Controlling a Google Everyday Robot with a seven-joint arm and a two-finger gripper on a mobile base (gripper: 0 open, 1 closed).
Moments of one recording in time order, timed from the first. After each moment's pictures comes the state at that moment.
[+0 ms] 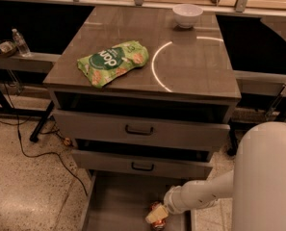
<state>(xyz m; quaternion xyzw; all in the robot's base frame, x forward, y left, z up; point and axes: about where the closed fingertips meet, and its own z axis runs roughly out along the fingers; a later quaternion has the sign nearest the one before) 0.451 -0.081 0.319 -0.38 0.89 0.17 0.19</state>
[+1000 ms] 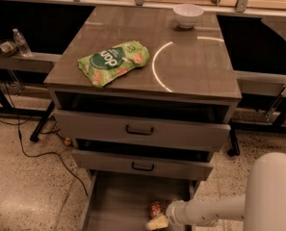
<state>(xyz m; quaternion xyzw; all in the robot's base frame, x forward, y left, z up) 0.443 -0.087 0.227 -0.30 0.90 0.21 0.21</state>
